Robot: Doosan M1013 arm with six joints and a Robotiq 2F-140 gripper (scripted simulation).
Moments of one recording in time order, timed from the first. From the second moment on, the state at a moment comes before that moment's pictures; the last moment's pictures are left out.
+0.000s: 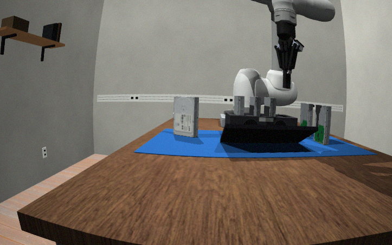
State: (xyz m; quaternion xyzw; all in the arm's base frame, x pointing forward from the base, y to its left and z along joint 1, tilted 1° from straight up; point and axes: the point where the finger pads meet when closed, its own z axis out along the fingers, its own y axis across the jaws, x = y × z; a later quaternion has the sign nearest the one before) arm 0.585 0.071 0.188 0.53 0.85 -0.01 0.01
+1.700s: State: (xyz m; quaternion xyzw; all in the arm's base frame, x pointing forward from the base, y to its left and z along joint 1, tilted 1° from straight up) arm 0.467 -0.295 0.185 0.30 0.95 0.00 0.00
